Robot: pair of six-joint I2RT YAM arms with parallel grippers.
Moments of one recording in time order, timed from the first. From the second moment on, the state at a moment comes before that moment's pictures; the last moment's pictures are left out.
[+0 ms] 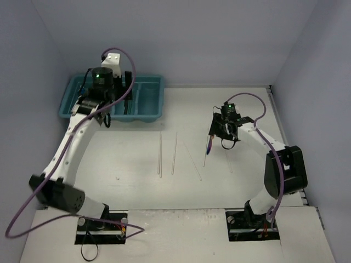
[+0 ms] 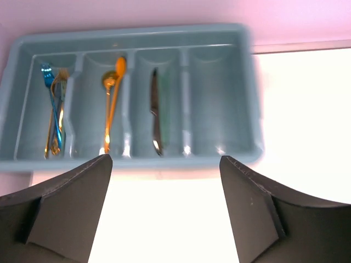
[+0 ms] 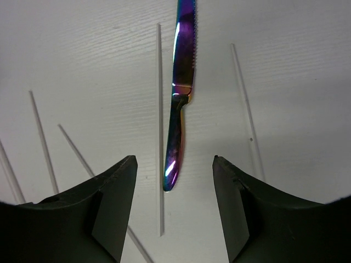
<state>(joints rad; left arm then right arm) -0.26 1.48 1.64 -0.57 -0.21 -0.06 0.28 1.58 1.05 -0.42 0.05 0.51</state>
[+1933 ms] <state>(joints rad) -0.41 0.94 0.92 -0.54 -0.07 -0.25 0.36 1.88 1.19 -0.45 0.27 0.55</state>
